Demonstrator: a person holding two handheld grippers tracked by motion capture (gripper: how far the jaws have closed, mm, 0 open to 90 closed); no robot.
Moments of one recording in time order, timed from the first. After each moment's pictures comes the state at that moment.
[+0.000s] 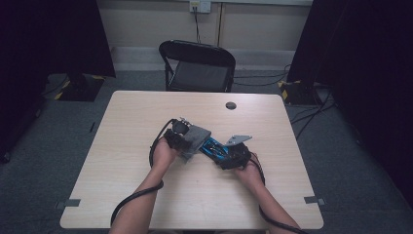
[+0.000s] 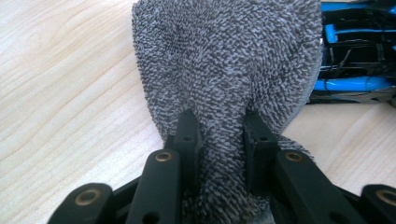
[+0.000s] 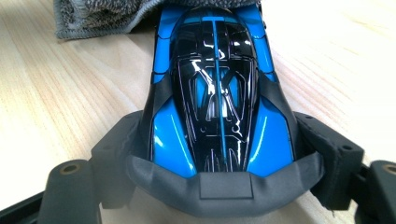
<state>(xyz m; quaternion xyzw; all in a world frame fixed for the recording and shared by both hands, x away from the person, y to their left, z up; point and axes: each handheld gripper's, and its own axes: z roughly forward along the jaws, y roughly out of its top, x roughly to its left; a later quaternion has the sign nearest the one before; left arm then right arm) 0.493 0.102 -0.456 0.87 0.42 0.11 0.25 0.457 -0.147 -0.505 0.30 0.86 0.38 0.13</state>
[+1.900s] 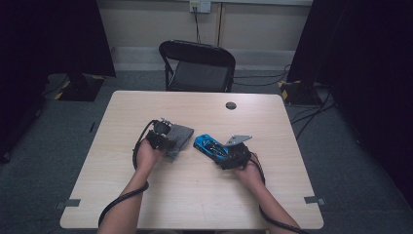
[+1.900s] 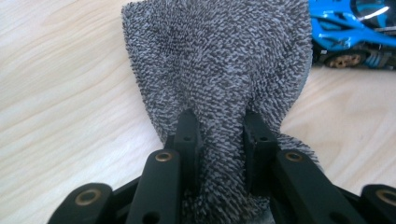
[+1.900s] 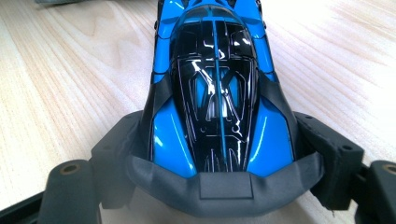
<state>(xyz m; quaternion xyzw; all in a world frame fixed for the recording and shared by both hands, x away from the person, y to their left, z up) 0.485 0.163 -0.459 0.84 0.46 0.11 0.25 0.457 -0.147 -0.505 0.30 0.86 0.38 0.13</state>
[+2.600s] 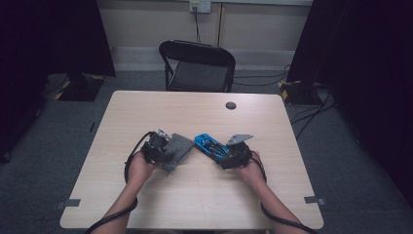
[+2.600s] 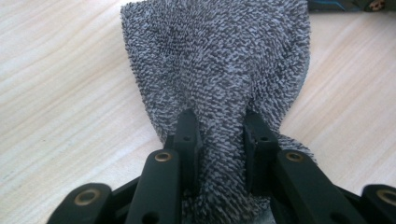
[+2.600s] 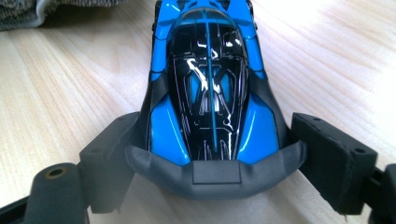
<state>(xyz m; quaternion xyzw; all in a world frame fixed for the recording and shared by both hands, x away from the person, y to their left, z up) 0.436 0.164 -0.456 0.87 0.40 0.11 0.27 0.458 -0.150 -0.499 0.30 0.86 0.38 0.13</state>
